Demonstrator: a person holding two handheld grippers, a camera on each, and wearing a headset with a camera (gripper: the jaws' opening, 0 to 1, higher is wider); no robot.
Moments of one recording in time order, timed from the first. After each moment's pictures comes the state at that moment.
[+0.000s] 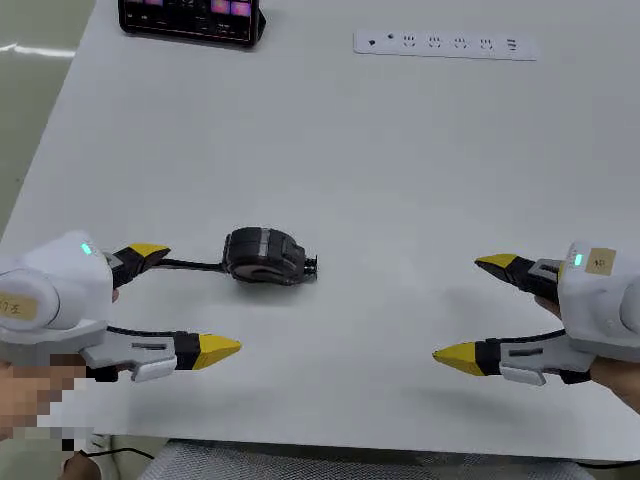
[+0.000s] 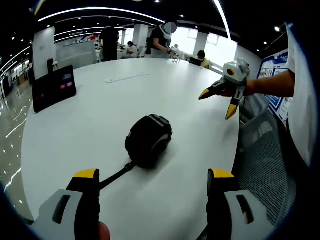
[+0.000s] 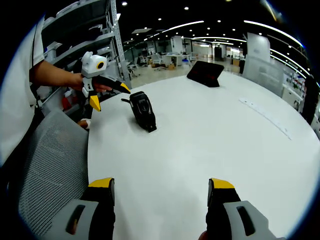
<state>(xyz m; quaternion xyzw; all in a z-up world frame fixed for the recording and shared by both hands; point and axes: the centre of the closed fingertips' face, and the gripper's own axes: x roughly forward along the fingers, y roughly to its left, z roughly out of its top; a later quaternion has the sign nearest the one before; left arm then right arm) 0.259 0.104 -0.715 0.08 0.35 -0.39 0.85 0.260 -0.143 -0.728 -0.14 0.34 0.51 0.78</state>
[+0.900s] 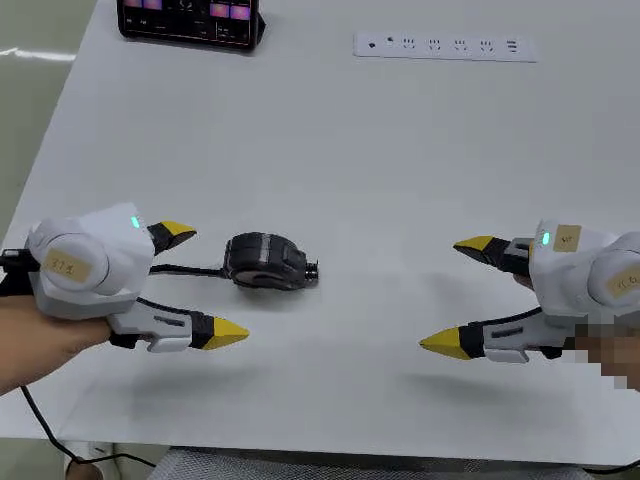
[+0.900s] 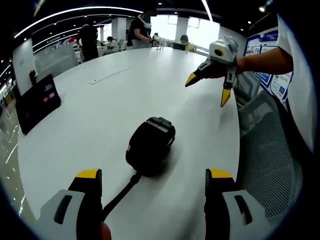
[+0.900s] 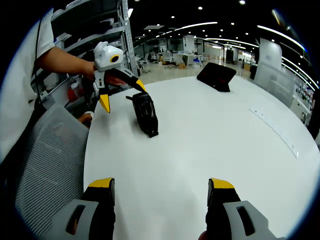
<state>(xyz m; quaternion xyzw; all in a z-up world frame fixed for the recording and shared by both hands) 0.280 0.089 -0.725 0.16 0.36 -0.44 0.81 0.276 -0.124 -0.729 -0.18 0.33 0.55 0.75</state>
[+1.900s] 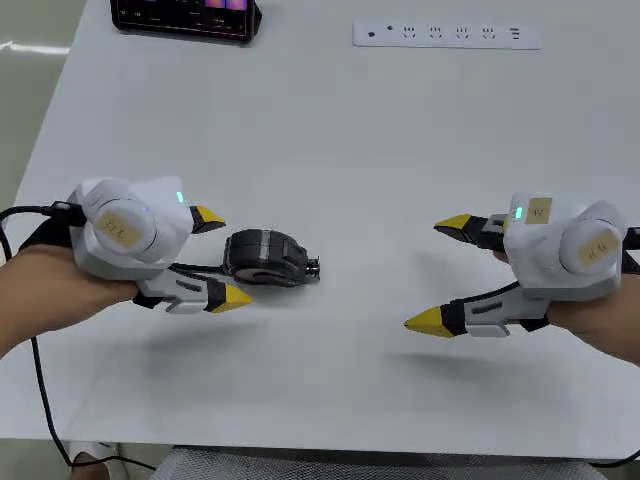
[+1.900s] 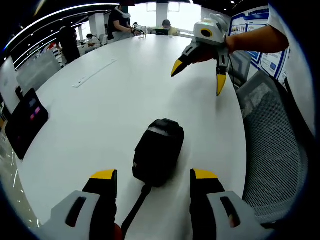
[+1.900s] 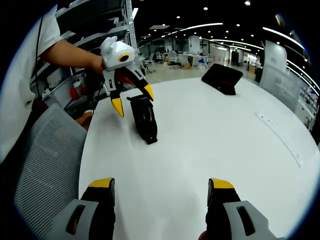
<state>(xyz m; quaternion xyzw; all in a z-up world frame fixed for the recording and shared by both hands) 0.306 0.080 -0.738 0.24 0.37 -0.48 0.76 0.293 -0.101 -0.732 -0.18 0.32 0.57 0.74</state>
